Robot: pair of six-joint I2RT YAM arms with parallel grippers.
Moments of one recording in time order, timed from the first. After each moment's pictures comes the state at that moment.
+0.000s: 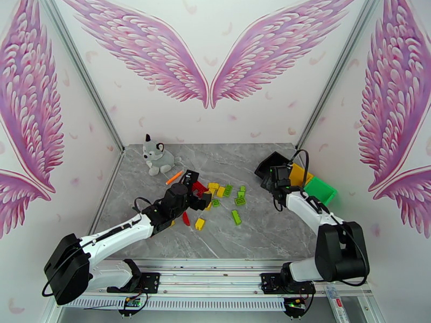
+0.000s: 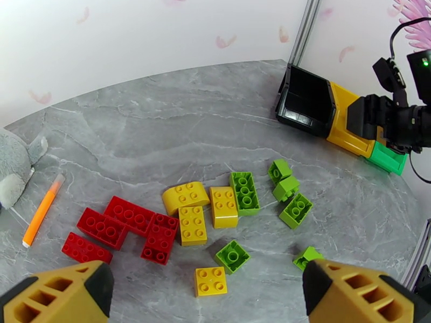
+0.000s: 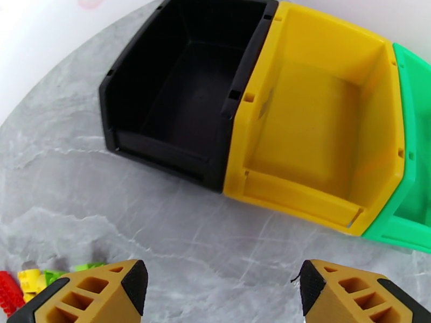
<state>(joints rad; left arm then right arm) -0.77 1.28 0.77 0.07 -0.18 -0.25 0.08 1.51 0.94 -0.30 0.33 0.53</state>
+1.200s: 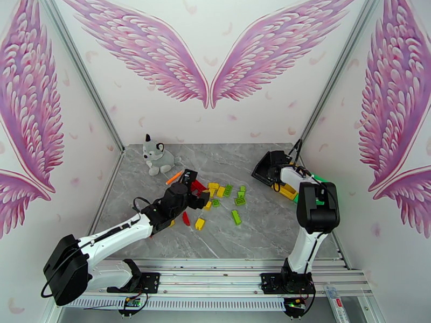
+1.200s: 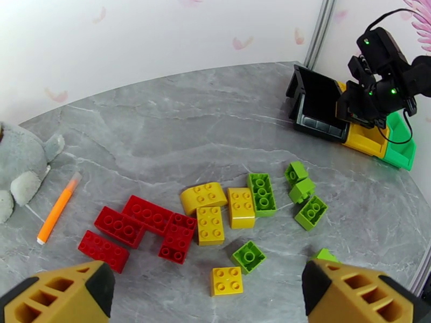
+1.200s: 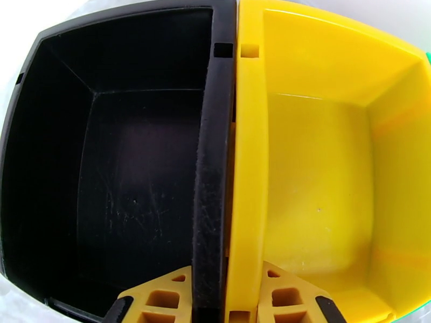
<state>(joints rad) -0.75 1.24 0.79 0.02 -0.26 -0.24 0.01 1.92 1.33 -0.42 0.30 0.54</state>
